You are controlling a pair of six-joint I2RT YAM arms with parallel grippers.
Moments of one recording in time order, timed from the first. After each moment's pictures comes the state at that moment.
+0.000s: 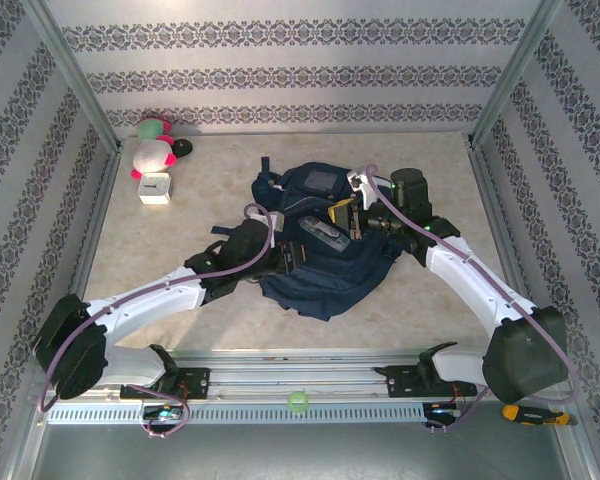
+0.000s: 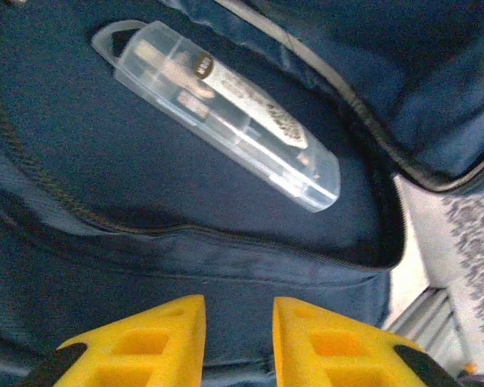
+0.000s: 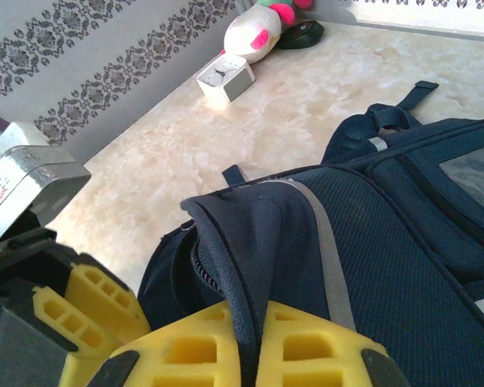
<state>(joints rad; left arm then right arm) -0.78 1.31 0.82 -0.08 0.09 -0.87 0.33 1.27 0.94 -0.16 -0.69 0.10</state>
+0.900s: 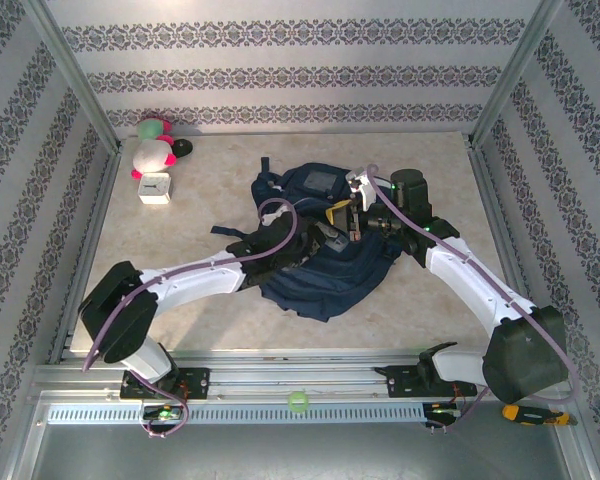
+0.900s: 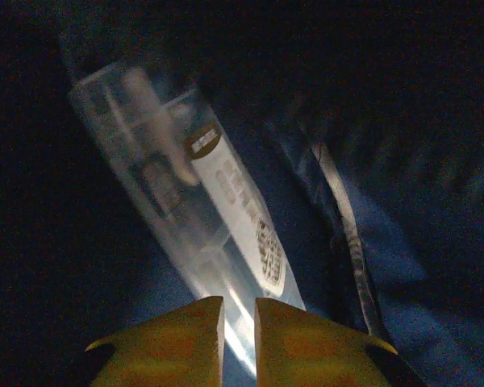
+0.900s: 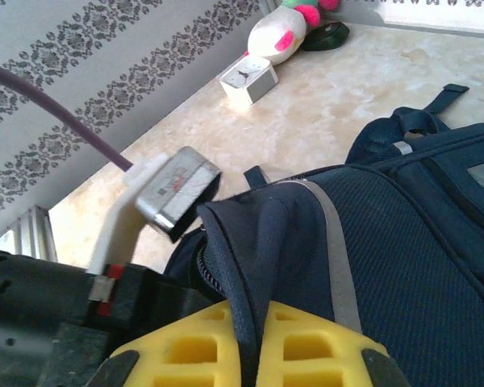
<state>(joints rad) -0.84 1.60 1.02 0.01 -0.11 -1.35 0.33 1.27 0.93 -0.14 -0.75 0.11</state>
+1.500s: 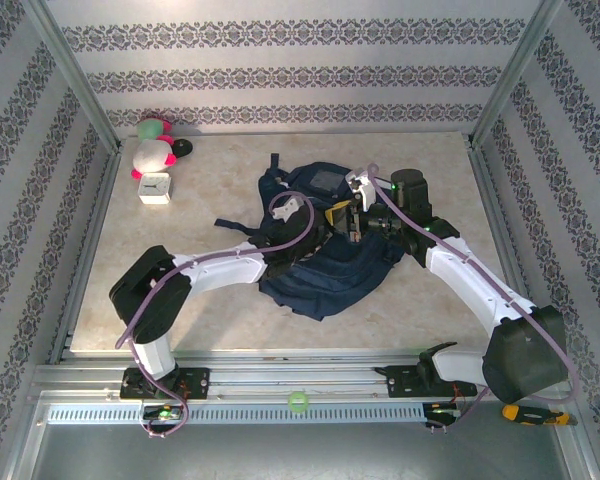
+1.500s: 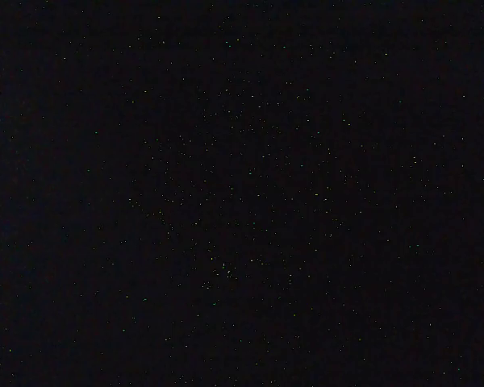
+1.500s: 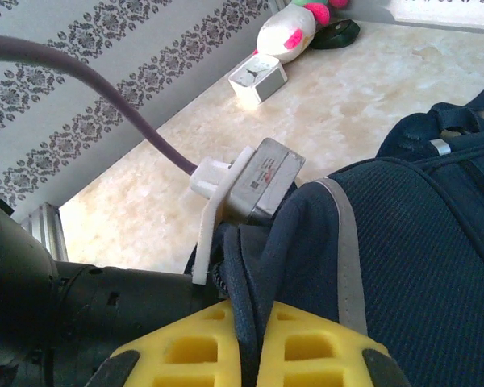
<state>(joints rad) -0.84 1.78 1.14 0.11 -0.23 -1.37 0.33 1.27 0.93 -0.14 -0.78 0.11</state>
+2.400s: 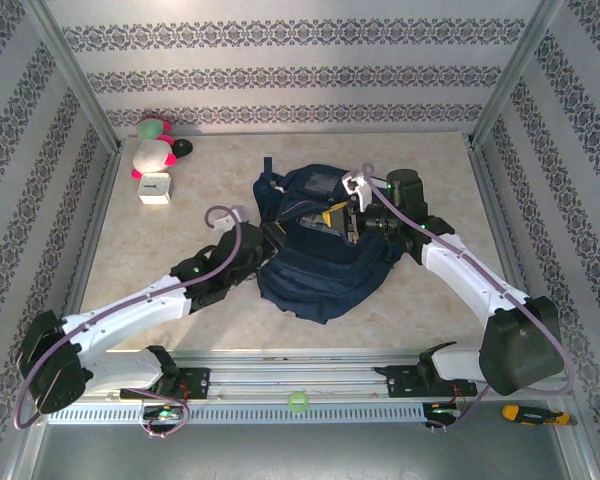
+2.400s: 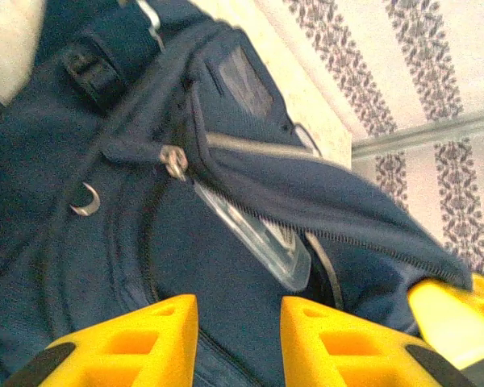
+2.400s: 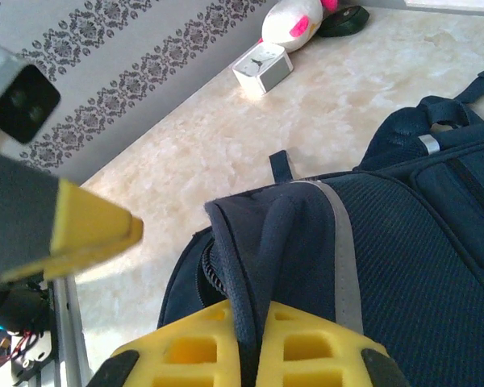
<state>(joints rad) -0.80 1.17 0.82 -0.16 -0.32 -1.27 0.33 1.32 0.93 -0.13 -0.80 0.09</state>
